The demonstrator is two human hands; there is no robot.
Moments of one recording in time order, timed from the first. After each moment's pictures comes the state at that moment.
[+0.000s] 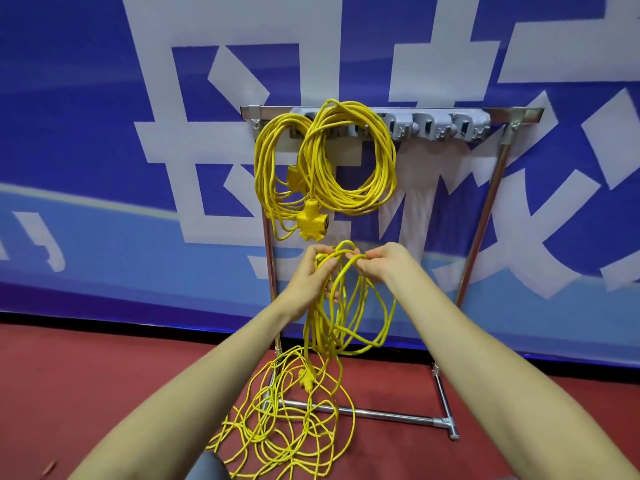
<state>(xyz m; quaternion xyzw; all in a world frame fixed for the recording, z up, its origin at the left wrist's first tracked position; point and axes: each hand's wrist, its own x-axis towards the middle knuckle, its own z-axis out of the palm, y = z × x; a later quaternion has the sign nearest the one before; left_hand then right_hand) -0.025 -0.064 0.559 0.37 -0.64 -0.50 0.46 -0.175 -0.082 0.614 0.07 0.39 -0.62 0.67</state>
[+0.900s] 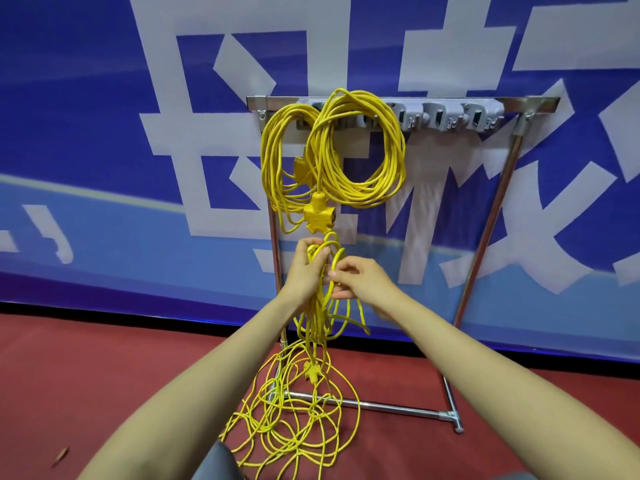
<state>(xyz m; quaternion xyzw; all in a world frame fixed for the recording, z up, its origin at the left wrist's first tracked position) -0.018 -0.074 0.550 0.41 -0.56 -0.47 0.54 -0.144 -0.040 0.569 -0.58 0.51 -0.44 0.46</state>
